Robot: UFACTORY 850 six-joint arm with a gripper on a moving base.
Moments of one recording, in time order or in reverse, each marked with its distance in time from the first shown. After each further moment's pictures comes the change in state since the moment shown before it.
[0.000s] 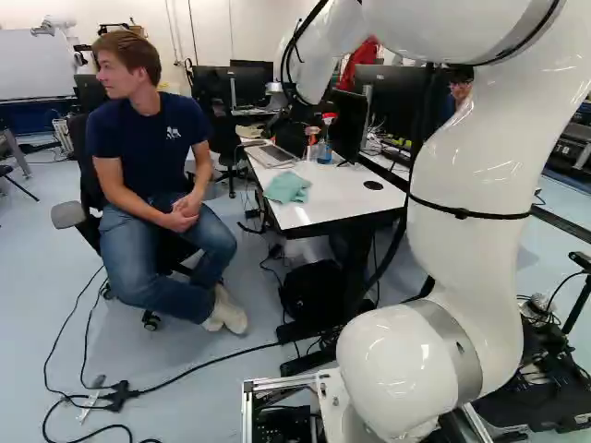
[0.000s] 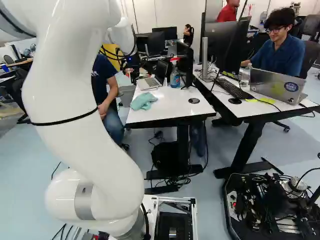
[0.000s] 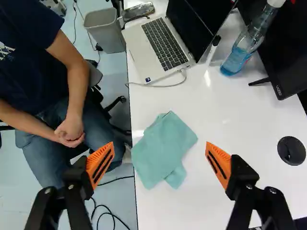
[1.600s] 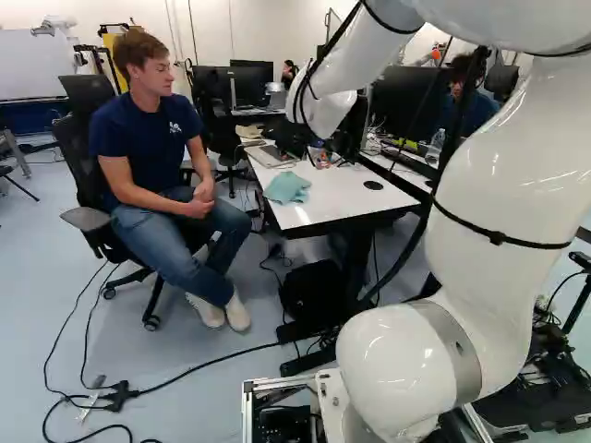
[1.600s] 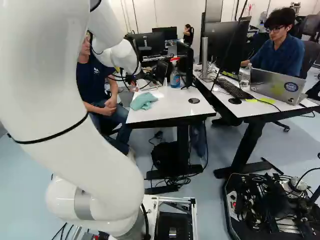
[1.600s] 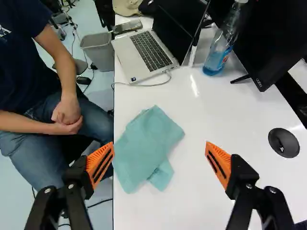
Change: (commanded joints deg) arm -2.0 9.8 23.7 -2.0 25.6 0.0
